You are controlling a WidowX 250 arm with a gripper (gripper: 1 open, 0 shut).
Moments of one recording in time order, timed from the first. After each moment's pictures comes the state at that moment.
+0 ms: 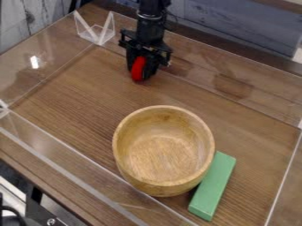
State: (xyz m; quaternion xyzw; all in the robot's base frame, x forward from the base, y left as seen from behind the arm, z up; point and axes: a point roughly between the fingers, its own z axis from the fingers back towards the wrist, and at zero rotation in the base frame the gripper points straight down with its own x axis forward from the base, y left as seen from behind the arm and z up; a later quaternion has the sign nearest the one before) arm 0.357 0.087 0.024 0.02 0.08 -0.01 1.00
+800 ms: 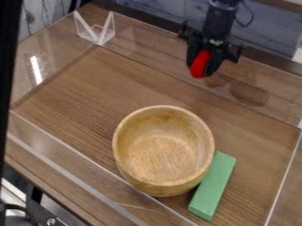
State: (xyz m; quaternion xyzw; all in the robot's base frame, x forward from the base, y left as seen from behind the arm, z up) arm 0.366 -0.030 0.081 0.05 0.06 -0.02 1.00
